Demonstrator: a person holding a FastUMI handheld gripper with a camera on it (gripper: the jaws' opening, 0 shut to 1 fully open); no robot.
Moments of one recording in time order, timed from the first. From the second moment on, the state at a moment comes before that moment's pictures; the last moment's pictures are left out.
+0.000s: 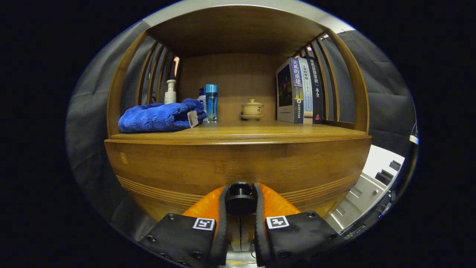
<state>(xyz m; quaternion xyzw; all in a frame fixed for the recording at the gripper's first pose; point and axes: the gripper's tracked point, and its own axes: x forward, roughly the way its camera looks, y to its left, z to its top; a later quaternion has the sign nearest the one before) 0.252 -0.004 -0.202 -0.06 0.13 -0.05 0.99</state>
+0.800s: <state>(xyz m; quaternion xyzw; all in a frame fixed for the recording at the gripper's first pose) 0.107 0.011 -0.185 -0.01 0.15 -0.02 0.99</state>
